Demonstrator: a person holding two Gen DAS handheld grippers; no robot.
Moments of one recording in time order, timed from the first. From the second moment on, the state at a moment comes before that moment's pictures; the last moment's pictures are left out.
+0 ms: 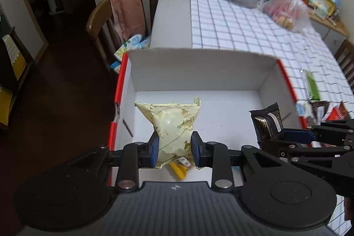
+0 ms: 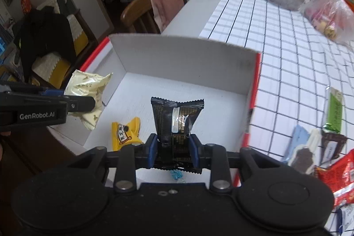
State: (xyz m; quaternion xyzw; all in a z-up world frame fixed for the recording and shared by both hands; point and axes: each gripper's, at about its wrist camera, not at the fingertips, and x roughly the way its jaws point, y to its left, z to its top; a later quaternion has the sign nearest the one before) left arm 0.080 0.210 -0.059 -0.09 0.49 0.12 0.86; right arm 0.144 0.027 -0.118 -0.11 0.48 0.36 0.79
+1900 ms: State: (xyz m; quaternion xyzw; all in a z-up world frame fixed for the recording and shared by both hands) left arm 0.051 0.153 -0.028 -0.07 0.42 0.04 0.90; right arm 0.107 -0.048 -0.058 -0.05 0.41 0.34 0.84
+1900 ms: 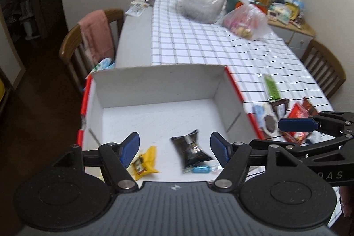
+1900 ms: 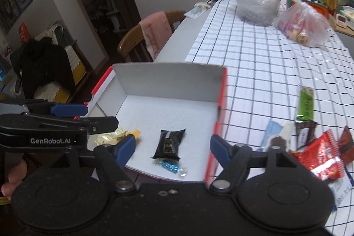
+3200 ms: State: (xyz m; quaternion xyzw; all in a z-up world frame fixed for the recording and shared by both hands) left arm 0.159 -0.107 -0.074 0.07 0.46 -0.21 0.86; right arm 0.145 -0.335 -0.096 0.00 0.45 0.20 0.87
